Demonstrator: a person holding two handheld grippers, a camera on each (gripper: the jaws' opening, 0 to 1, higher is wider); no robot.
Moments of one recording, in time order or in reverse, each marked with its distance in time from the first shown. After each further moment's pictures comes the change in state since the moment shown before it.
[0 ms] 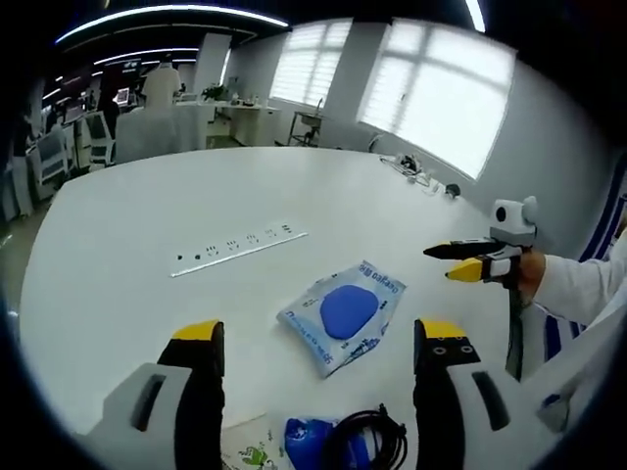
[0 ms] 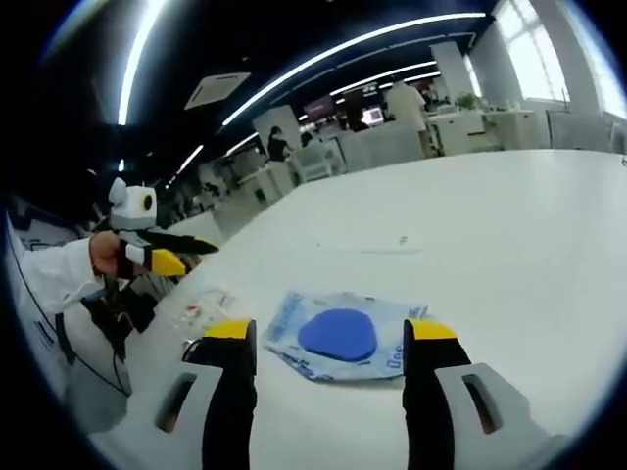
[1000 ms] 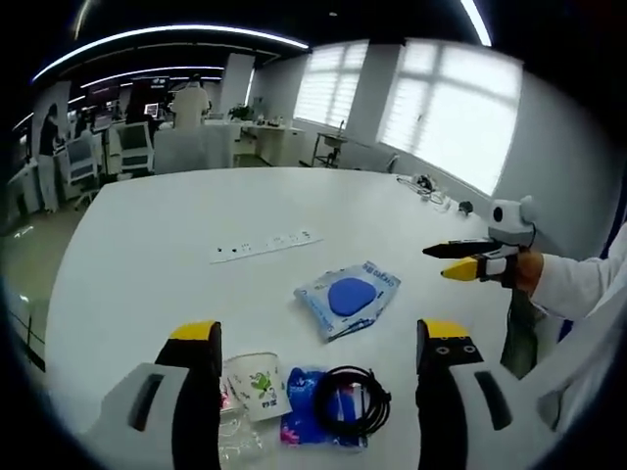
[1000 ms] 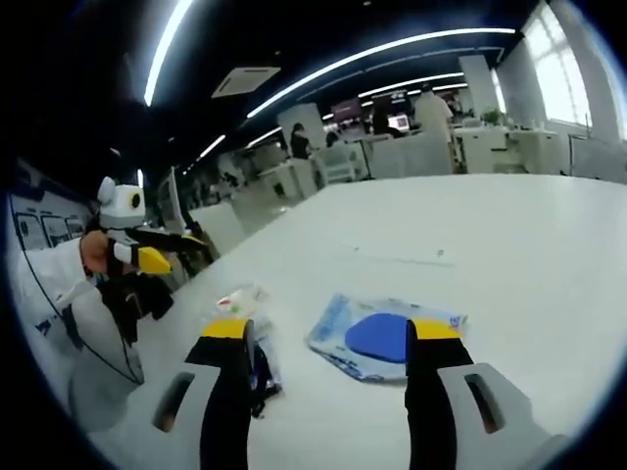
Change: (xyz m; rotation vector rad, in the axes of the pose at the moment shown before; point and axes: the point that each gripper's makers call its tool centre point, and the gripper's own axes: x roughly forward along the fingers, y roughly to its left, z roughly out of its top) left arm -0.091 -0.009 -0.024 -0.030 -0.091 0.108; right arm -0.007 0.067 0.004 -0.101 0.008 0.062
